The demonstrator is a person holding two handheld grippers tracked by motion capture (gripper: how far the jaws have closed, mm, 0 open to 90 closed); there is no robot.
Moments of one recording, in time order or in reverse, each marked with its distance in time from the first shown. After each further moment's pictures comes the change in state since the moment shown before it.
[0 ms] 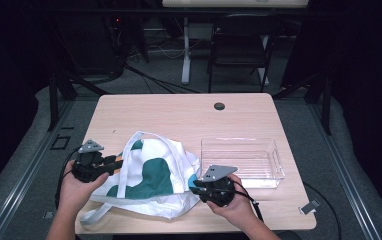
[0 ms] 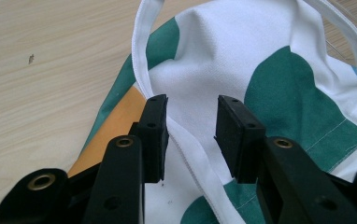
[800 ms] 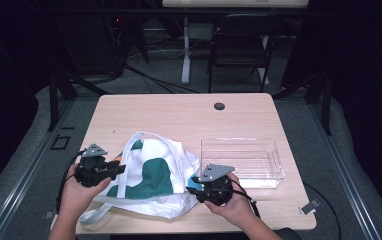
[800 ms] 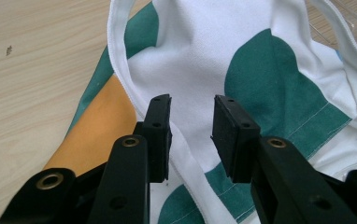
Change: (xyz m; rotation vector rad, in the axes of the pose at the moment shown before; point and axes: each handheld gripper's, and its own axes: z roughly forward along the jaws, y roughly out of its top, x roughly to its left) left arm -0.011 -0.007 0.001 0.024 -0.021 0.009; right arm 0.002 0.007 0.002 -0.023 -0.003 -0.051
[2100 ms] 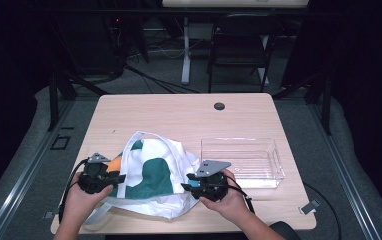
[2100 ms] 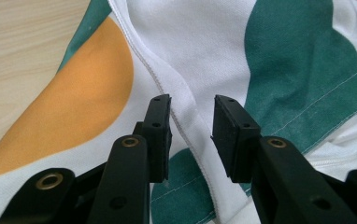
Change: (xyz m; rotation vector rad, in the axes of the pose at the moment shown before) left arm 0.001 -0.021 0.018 0.115 0.004 -0.063; right arm -0.003 0.008 0.011 -0.033 0.027 0.024
